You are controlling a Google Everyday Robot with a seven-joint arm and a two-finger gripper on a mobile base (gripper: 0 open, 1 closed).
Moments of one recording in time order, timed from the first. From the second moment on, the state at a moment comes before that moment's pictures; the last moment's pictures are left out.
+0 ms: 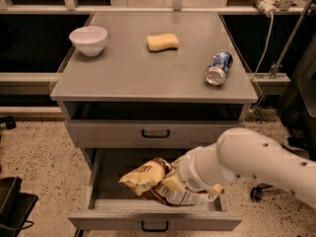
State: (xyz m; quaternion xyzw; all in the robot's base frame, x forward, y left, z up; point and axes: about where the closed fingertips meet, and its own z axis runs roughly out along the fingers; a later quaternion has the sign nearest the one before) arm 0.420 -0.034 0.678 -0.47 0.82 0.19 0.26
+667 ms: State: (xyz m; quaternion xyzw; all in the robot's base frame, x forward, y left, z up) arm 0.451 -0.071 0.881 -0.55 0.77 0.08 0.31
